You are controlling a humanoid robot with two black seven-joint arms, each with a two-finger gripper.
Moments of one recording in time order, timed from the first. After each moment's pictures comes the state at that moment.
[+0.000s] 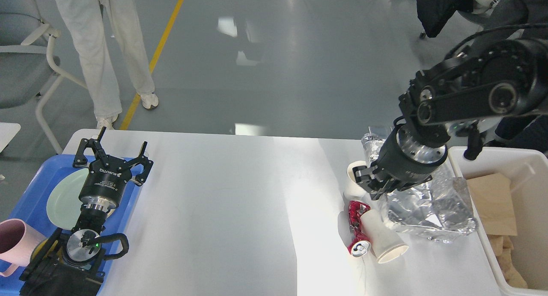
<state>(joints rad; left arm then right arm) -0.35 0.10 -1.55 -0.67 0.30 -0.64 -0.16 2.33 -0.14 -1.37 1.66 0.02 0.57 0.02</state>
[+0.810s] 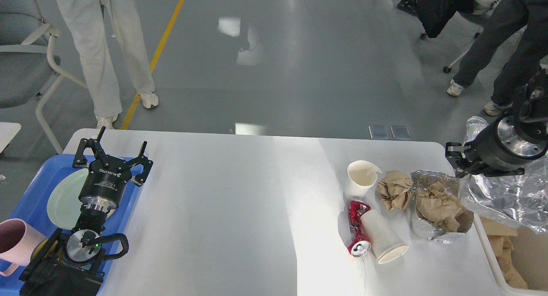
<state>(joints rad) -0.35 0.10 -1.55 -0.66 0.30 -0.64 -0.16 2.07 -0.39 -1.60 1.47 0.01 0.38 0.04</state>
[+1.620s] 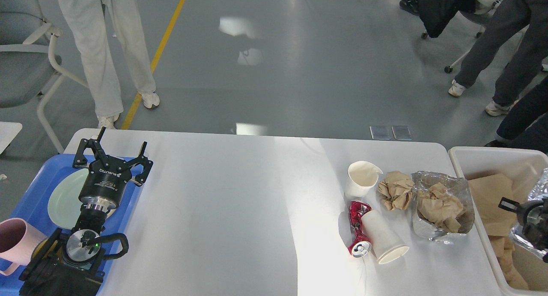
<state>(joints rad) -0.35 0.10 -1.55 -0.66 0.30 -0.64 -0.16 0.73 -0.43 -1.10 0.18 -0.03 0.02 0.04</state>
